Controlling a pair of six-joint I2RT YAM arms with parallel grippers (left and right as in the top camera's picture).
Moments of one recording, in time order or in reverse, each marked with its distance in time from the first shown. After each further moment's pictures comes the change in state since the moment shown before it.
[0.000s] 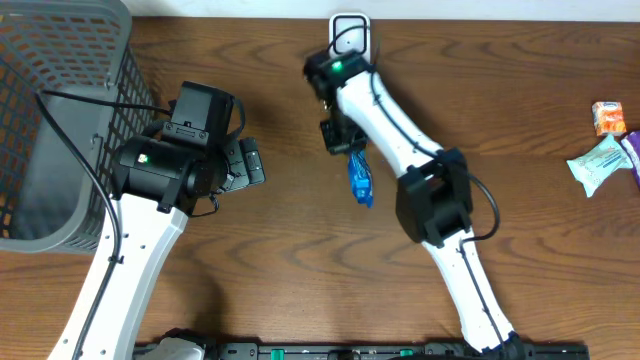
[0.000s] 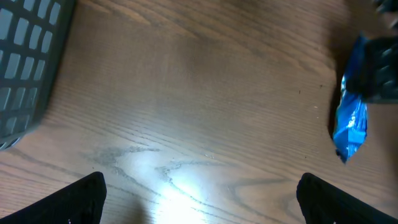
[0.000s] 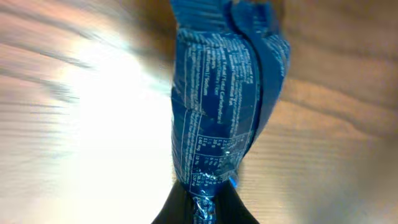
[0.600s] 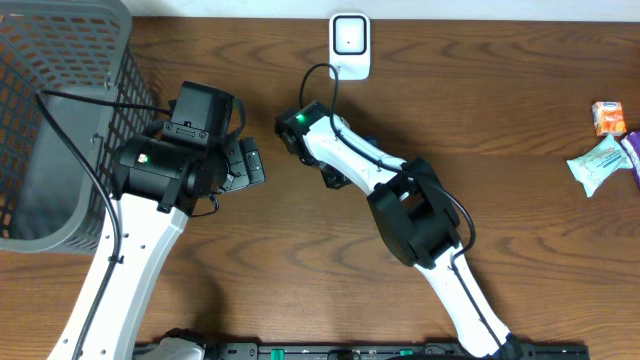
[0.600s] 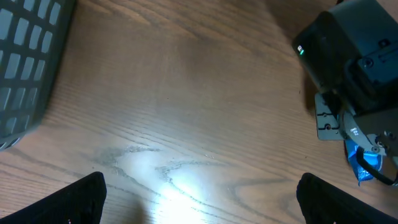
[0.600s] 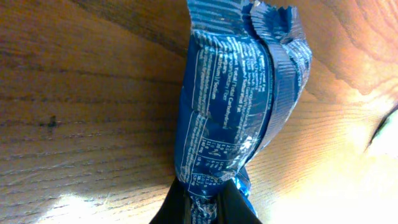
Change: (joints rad) left arm 0.000 0.000 0.000 0.000 0.000 0.000; right arm 0.181 -0.075 -0.402 0.138 0.506 0.151
